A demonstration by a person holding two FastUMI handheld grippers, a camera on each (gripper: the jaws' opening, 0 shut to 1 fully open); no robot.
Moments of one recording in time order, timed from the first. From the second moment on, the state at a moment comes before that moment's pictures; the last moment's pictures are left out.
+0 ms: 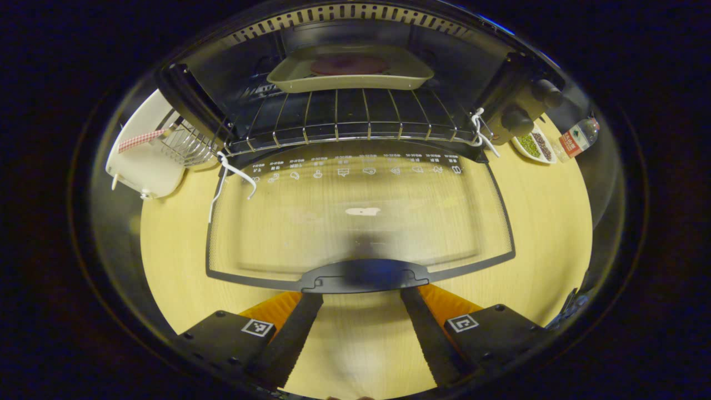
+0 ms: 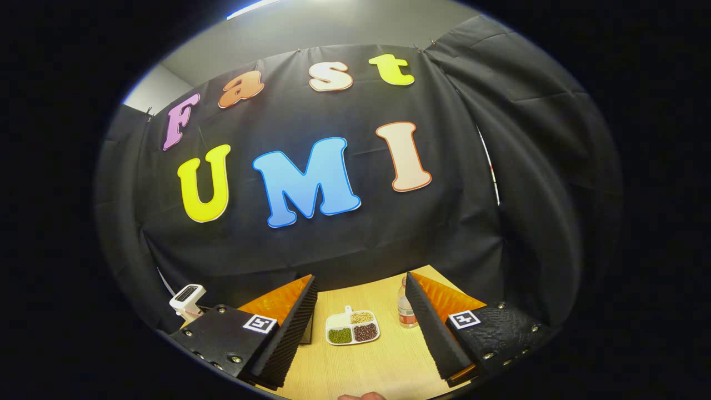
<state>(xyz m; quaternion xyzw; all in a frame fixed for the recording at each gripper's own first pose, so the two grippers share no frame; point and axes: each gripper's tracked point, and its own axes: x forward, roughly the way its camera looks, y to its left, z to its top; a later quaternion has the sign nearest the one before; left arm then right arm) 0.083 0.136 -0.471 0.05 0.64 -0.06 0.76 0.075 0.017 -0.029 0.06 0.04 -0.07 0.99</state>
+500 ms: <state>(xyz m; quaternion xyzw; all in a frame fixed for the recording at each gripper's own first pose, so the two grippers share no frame) 0.080 0.135 -0.440 0.05 0.61 -0.06 0.79 0.075 0.042 -0.027 0.05 0.04 -0.04 1.00</state>
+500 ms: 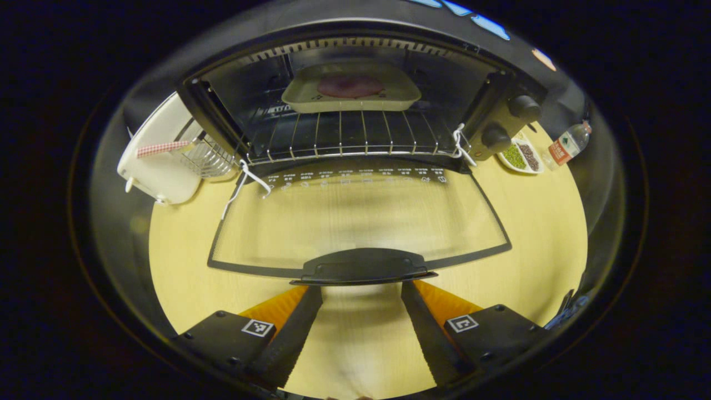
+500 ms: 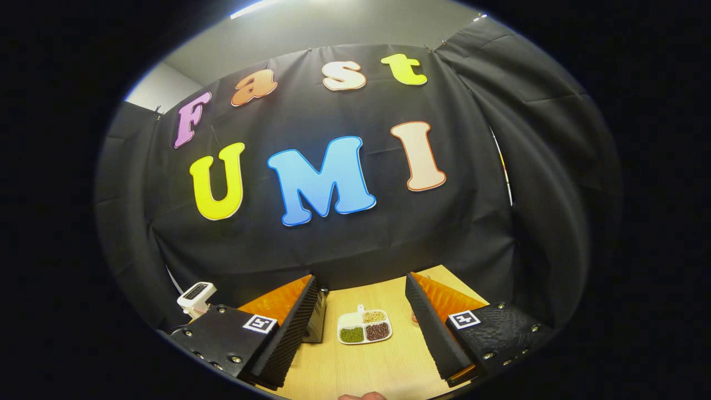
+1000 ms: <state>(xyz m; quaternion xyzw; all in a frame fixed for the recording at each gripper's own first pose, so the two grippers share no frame) 0.088 0.132 -0.419 0.05 0.56 -0.05 0.82 0.066 0.053 -0.026 0.05 0.04 -0.03 1.00</state>
